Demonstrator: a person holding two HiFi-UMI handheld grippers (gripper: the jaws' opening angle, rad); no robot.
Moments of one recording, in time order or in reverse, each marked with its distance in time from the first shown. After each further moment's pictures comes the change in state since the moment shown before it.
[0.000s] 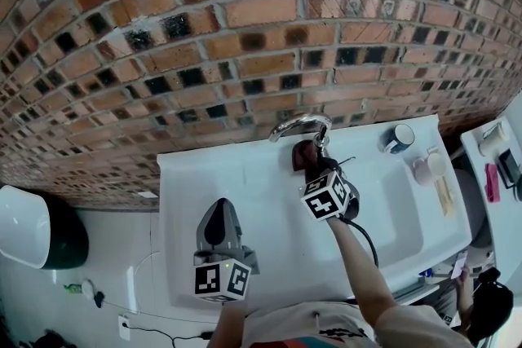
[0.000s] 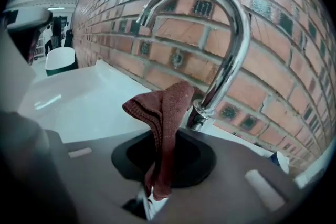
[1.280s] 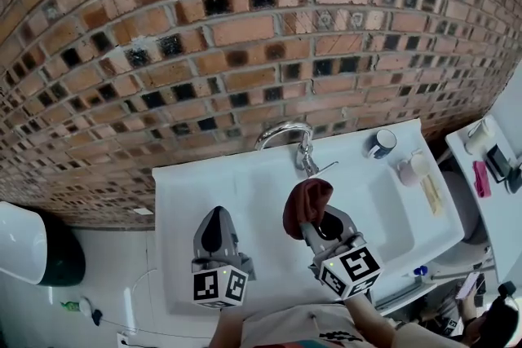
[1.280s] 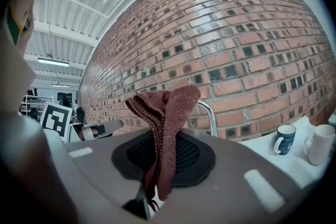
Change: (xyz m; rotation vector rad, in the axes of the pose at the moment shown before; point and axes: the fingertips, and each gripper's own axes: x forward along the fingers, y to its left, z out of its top) left arm -0.016 -0.020 0.015 0.015 -0.047 -0.048; right arm -0.216 0.051 0.054 0.392 -0.638 0.188
